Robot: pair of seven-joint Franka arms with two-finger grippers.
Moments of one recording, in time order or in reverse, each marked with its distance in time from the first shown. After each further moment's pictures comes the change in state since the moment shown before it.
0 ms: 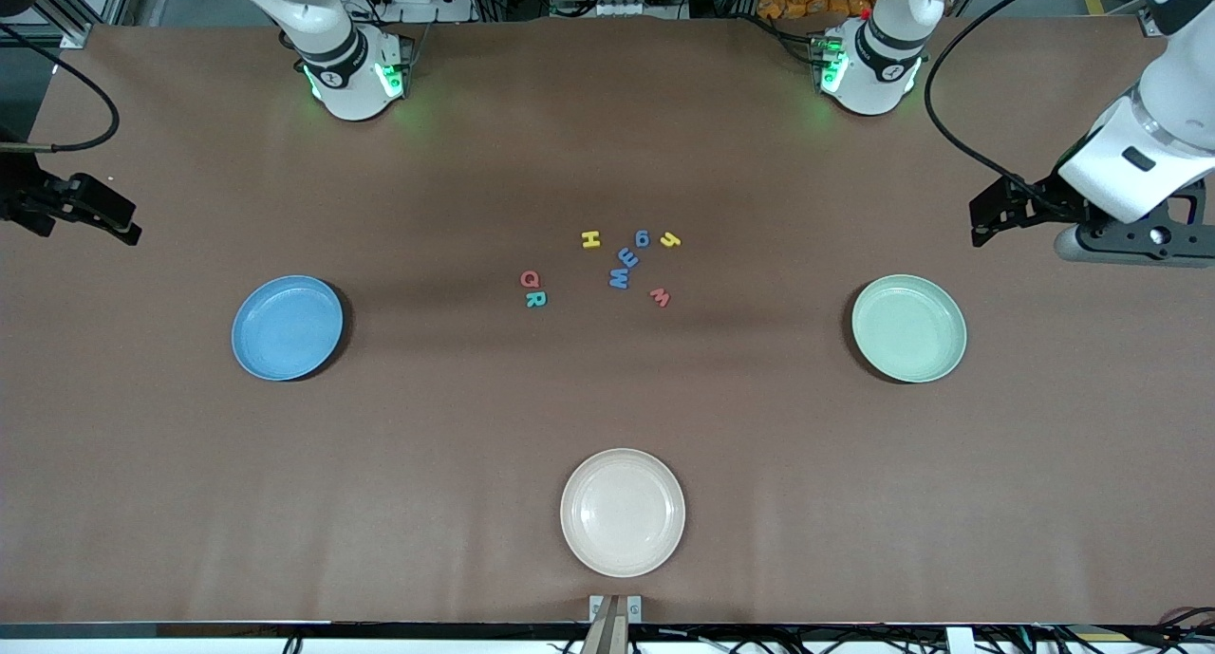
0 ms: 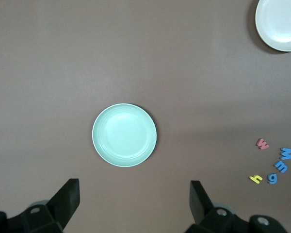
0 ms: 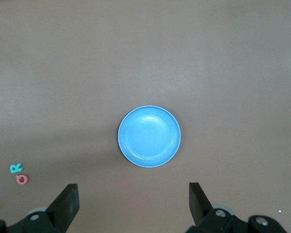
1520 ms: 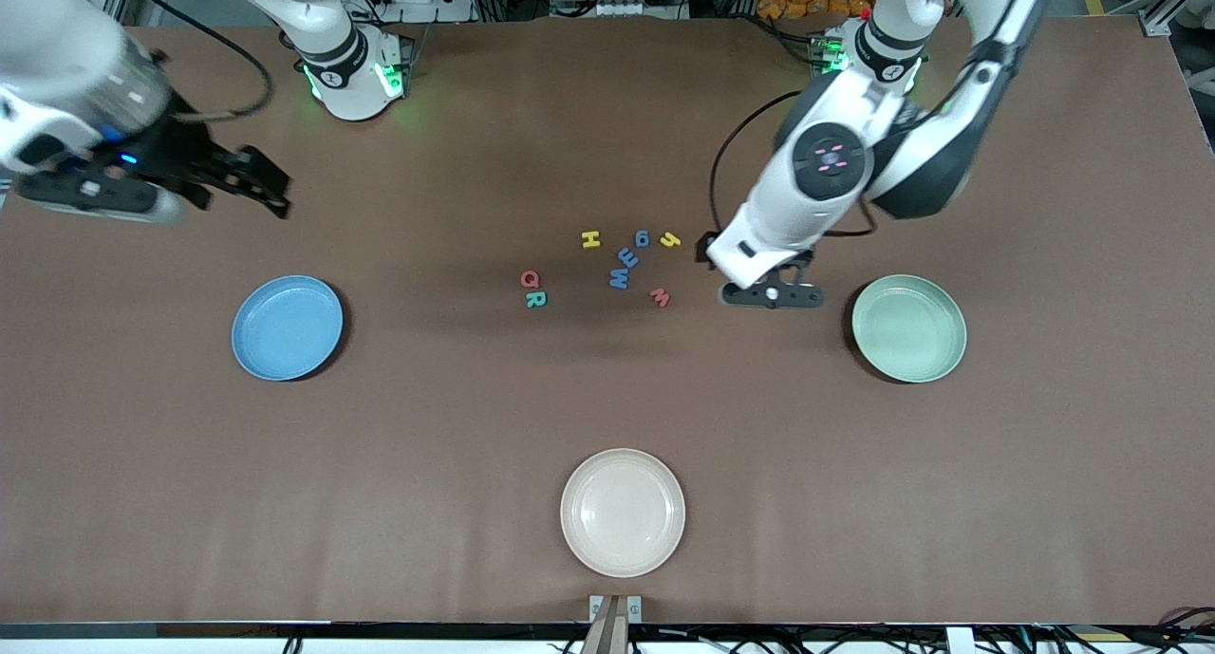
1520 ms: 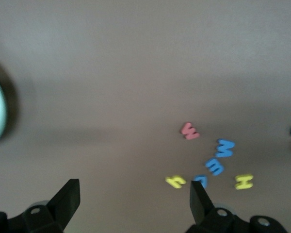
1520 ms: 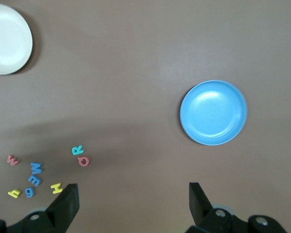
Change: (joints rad) left arm -0.159 0.299 -0.324 -0.248 -0.005 0.379 -0.668; right arm 0.169 0.012 0.124 -0.064 0.073 0.032 0.335
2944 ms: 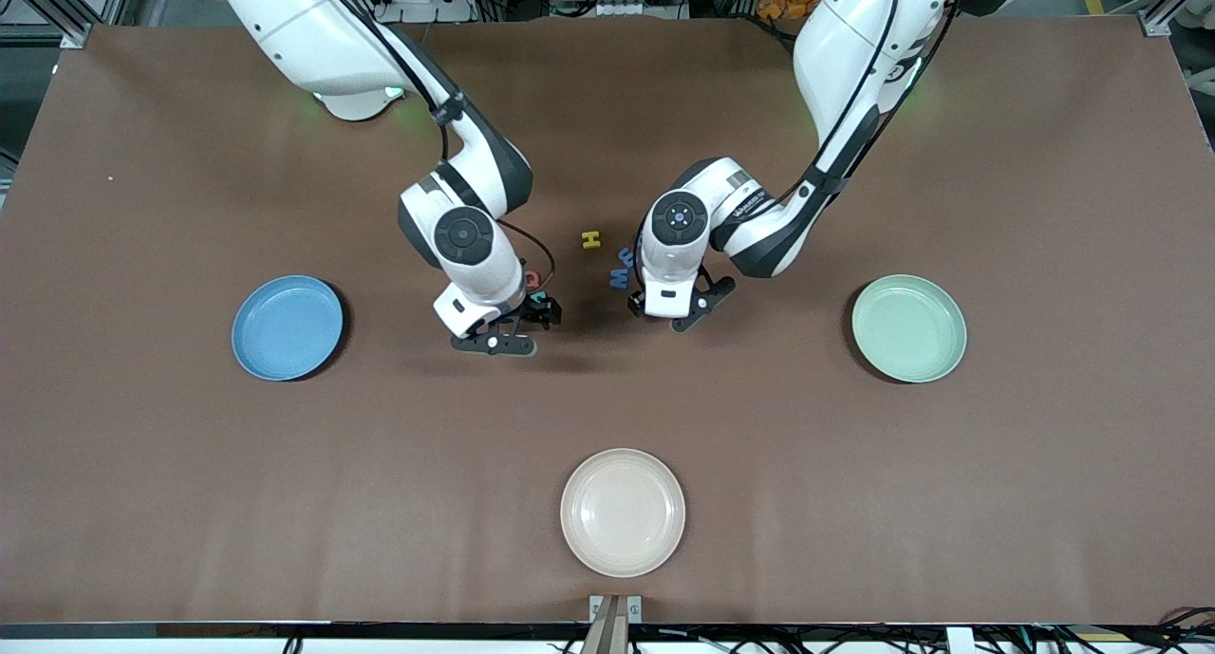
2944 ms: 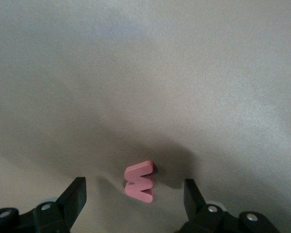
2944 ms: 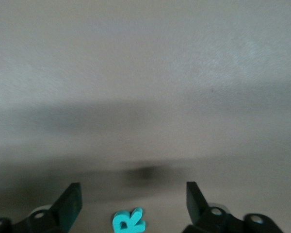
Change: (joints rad) left arm -0.231 0.346 0.105 -0.002 0.162 0.384 -0.793; right arm 0.340 0.590 -0.004 -0.186 -0.154 0.758 0.312
